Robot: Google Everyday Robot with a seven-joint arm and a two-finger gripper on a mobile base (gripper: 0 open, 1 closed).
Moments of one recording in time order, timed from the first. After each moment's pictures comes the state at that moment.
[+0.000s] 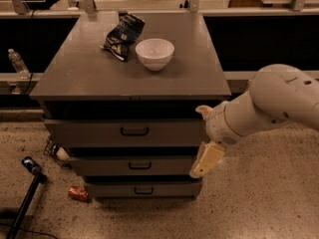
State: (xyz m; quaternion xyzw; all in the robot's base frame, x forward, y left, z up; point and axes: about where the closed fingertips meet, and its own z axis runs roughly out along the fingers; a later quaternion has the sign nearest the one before) arm 0.480 -0.100 0.769 -0.63 0.72 0.10 0.27
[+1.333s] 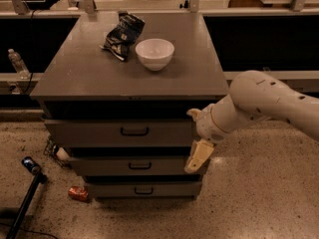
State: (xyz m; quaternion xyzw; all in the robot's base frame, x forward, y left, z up) arm 0.521 -0.089 0.717 -0.65 0.70 0.11 0.25
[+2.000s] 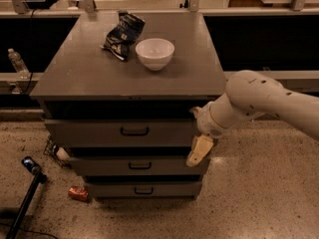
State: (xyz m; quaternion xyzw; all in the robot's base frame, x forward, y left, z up) arm 0.552 -0.104 0.692 -0.65 0.72 0.10 0.24
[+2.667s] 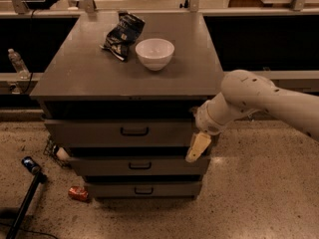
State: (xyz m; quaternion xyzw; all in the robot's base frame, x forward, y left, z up) arm 0.577 -0.107 0.672 -0.65 0.72 0.10 0.23
